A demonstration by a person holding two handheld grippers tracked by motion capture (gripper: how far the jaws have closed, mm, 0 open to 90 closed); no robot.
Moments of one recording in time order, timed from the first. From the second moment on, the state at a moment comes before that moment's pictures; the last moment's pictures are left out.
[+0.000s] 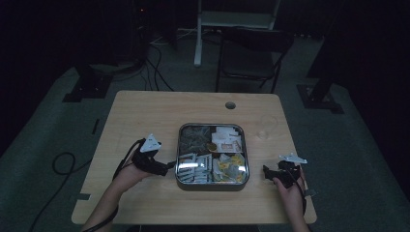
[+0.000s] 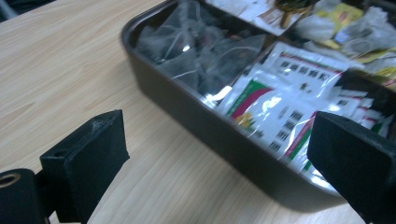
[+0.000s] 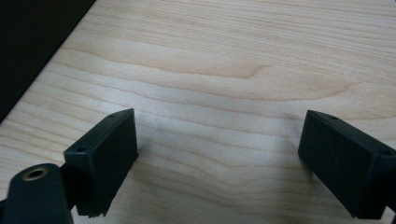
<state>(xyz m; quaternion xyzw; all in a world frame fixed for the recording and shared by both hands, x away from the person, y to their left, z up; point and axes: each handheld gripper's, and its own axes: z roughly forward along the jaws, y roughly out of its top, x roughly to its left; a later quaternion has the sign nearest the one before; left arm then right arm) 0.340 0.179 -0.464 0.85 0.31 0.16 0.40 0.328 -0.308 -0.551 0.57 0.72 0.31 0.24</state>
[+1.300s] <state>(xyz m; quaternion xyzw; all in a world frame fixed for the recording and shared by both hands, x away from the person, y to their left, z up) 0.370 0.088 -0.460 0.87 0.24 0.12 0.42 0.328 -0.308 -0.551 0.57 0.72 0.31 0.24</state>
